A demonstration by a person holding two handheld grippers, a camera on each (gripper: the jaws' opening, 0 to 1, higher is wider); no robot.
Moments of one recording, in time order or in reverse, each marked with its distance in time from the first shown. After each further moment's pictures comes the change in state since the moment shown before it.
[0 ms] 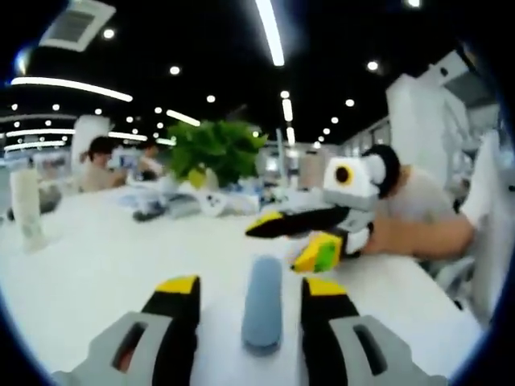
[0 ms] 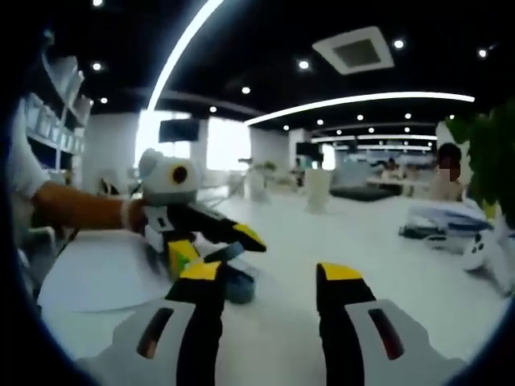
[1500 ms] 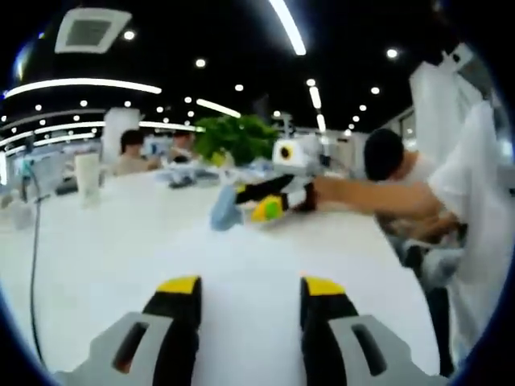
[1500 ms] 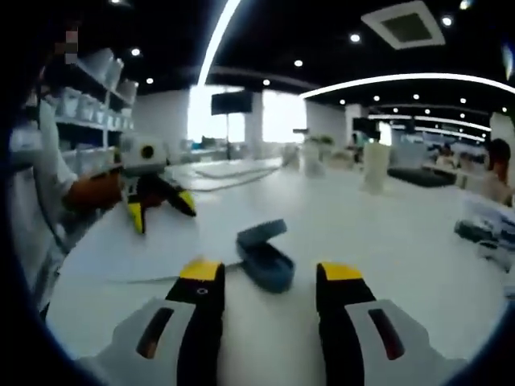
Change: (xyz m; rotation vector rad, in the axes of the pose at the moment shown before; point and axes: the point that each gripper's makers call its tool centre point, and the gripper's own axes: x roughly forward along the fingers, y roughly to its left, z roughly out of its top) left arm -0.136 -0.065 -0.050 -0.014 0.082 0.182; right arm 0.019 0.035 -0.029 -0.069 0.176 0.366
